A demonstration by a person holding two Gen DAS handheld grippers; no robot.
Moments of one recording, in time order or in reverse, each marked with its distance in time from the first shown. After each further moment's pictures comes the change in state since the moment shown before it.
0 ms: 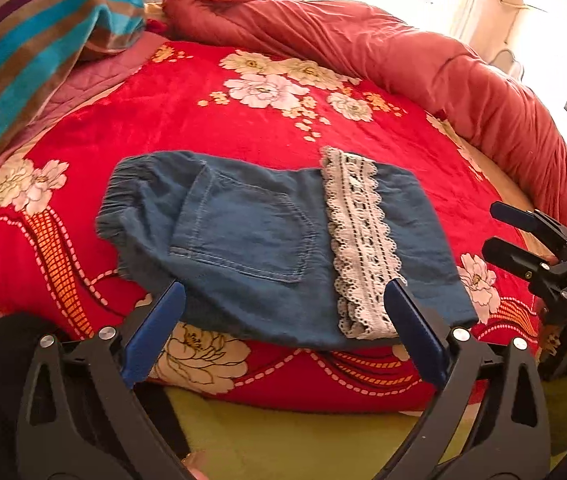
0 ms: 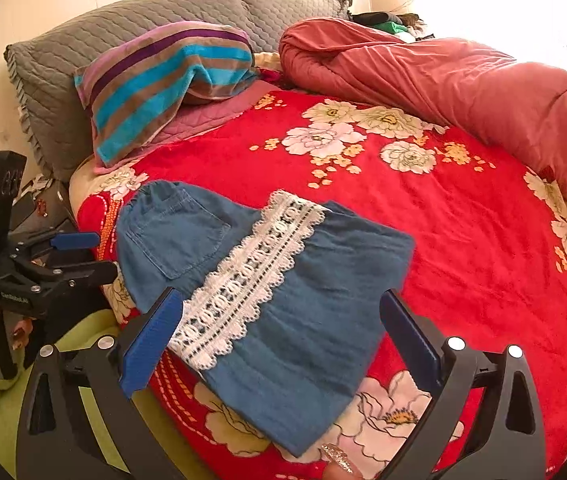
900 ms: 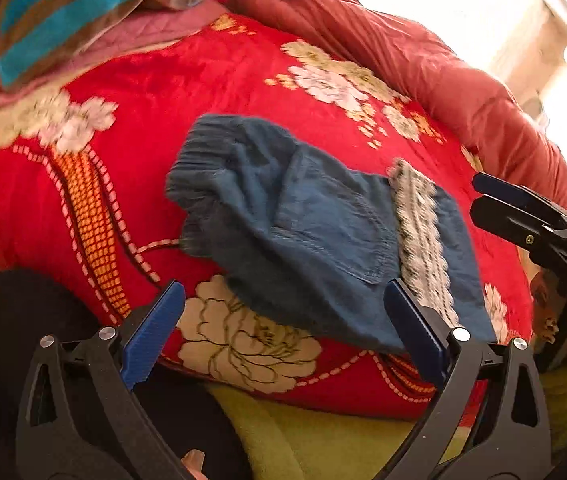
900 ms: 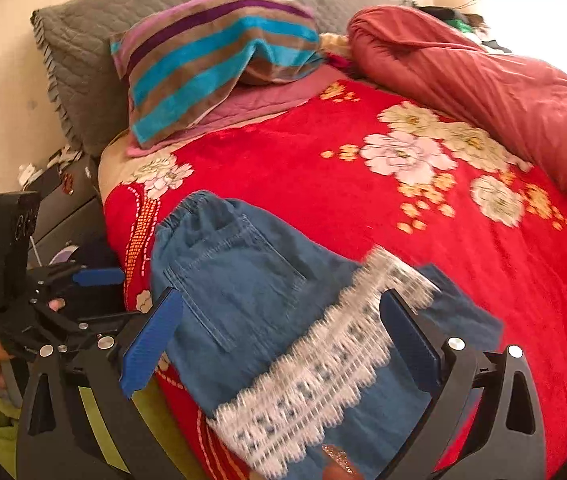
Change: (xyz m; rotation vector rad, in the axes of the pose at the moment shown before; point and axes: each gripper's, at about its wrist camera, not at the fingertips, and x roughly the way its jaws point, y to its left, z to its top) left arm 0.012 0.078 -0.014 -0.225 0.016 -0.021; right arm 0.084 0.064 0.074 -0.156 0.112 0.156
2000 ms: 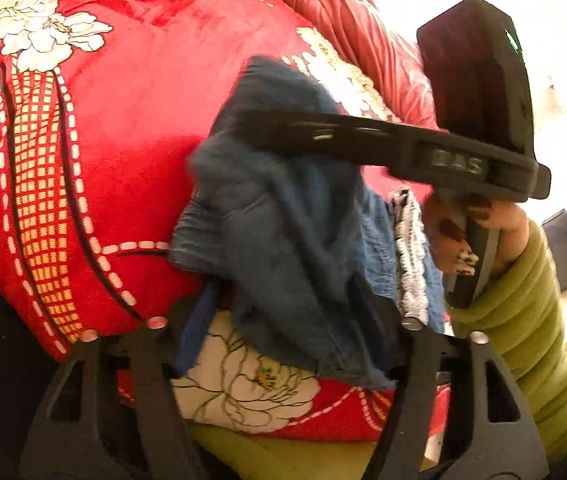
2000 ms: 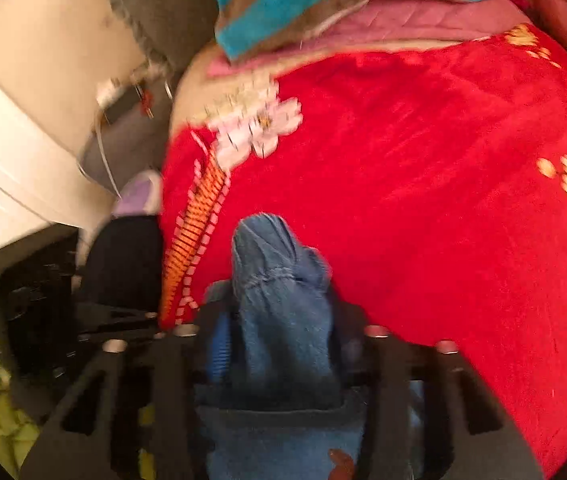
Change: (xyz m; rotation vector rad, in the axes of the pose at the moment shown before) left arm 0.045 0.045 0.010 -0.206 0.048 -0.267; right arm 0.150 0.027 0.083 -0.162 0.287 0.477
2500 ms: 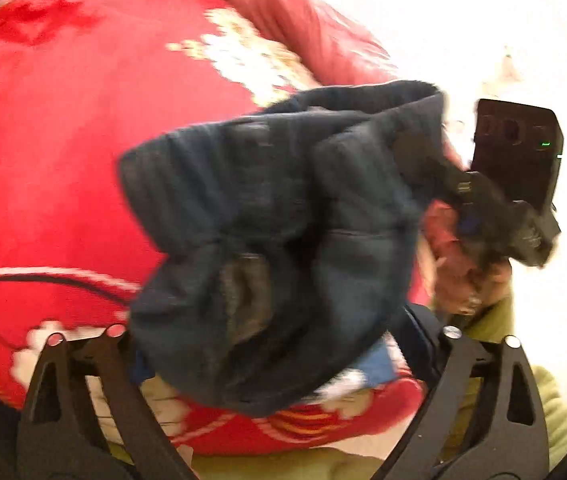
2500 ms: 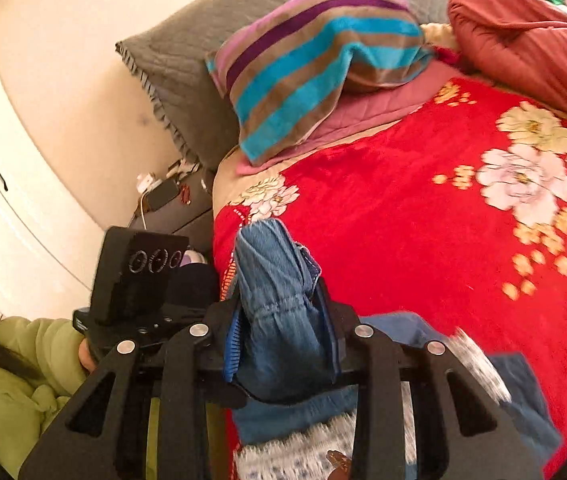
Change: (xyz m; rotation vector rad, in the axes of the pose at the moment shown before) left arm 0.027 -0.086 0.003 0.141 0.075 -0.157; right arm -0.144 -0.004 -0.093 0.074 -0.344 0.029
